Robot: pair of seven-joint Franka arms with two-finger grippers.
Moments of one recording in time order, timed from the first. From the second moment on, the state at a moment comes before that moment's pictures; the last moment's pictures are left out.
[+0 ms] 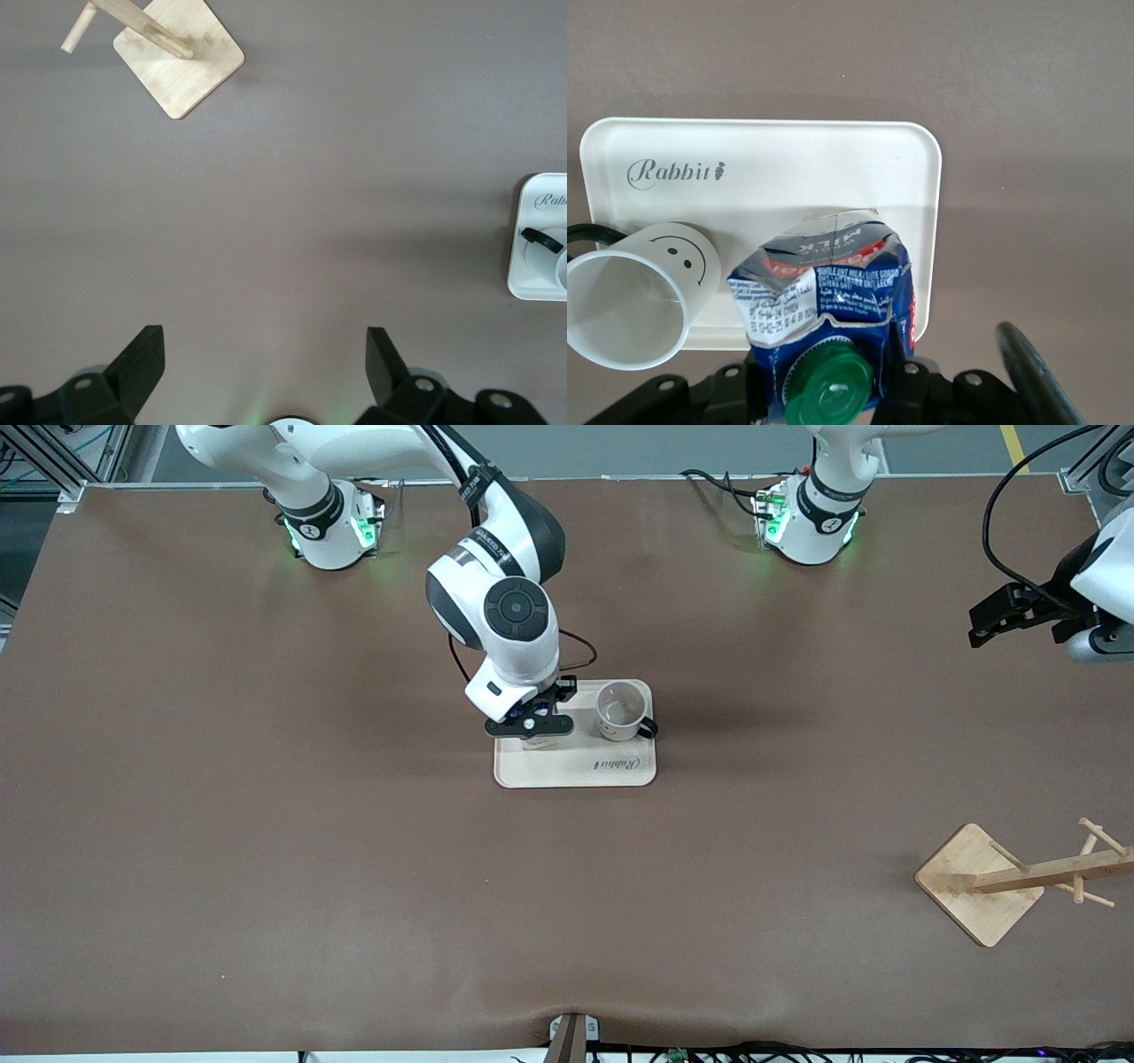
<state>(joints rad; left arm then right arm) 0.03 -0.06 -0.07 -1.63 0.05 1.52 -0.06 0.69 0.53 0.07 -1.51 0.04 1.93 0.71</state>
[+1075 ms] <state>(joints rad) 0.02 -0.06 -0.09 -1.63 -0.02 1.54 -0.06 0.71 0.53 0.06 -1.53 0.03 1.92 0.76</state>
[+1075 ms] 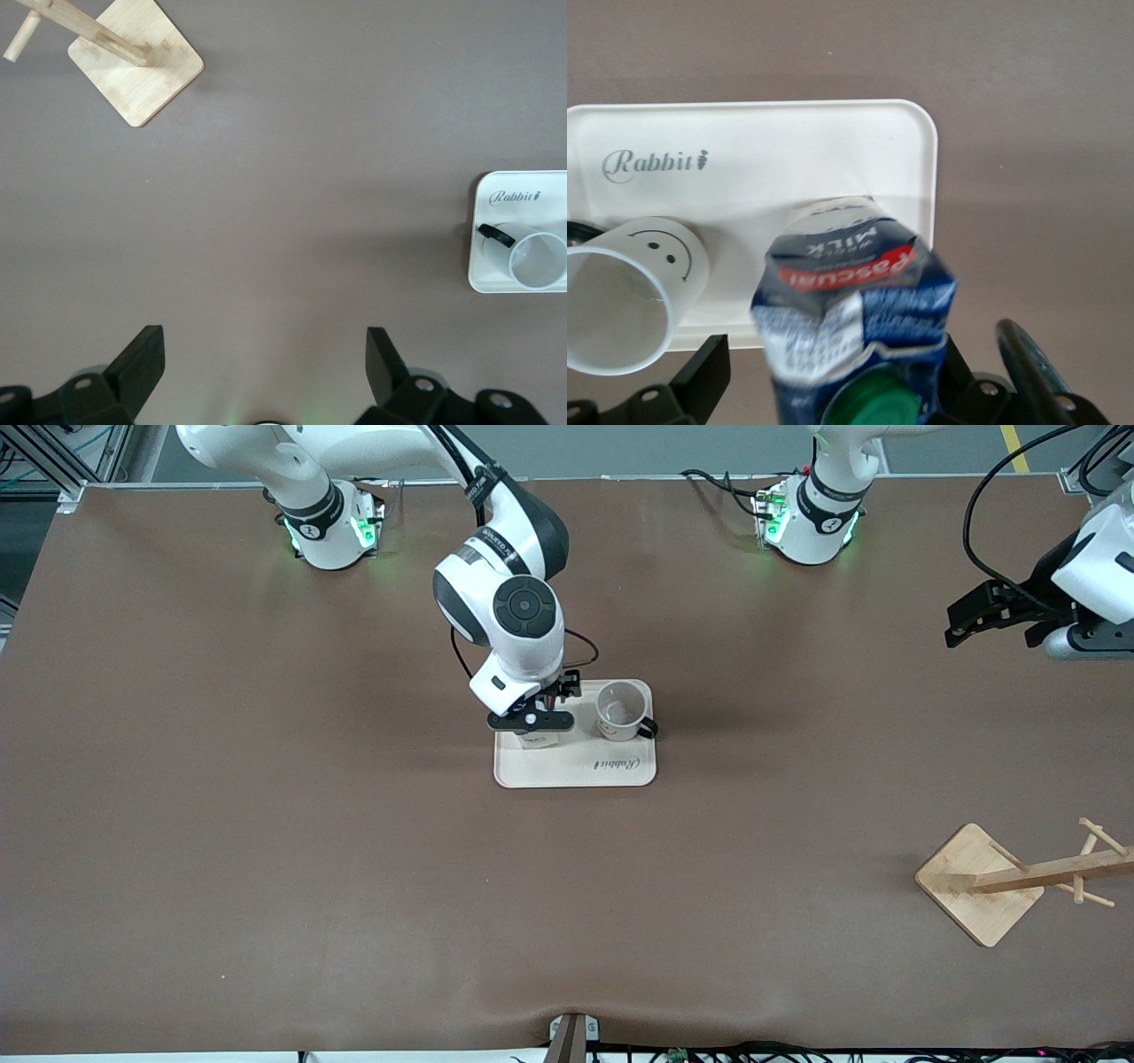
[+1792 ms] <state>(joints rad) 0.02 -0.06 -0.09 -1.63 -0.02 1.54 -0.06 0.65 0.50 0.05 -1.44 0.05 1.80 0.58</state>
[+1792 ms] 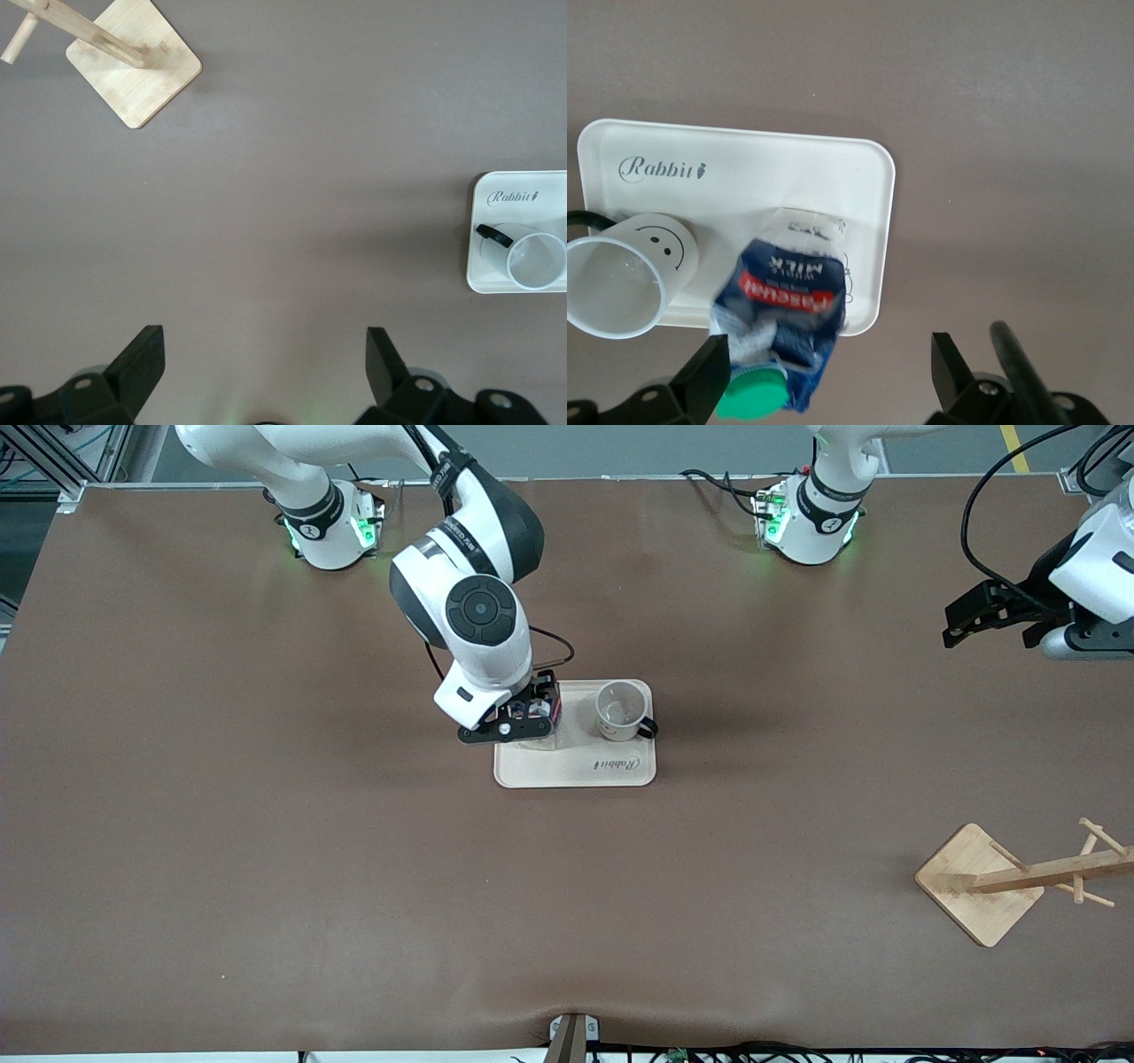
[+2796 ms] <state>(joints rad) 0.02 -0.06 -0.09 -1.63 -0.02 1.55 -0.06 0.33 0.40 -0.03 -1.11 0.07 1.50 0.54</state>
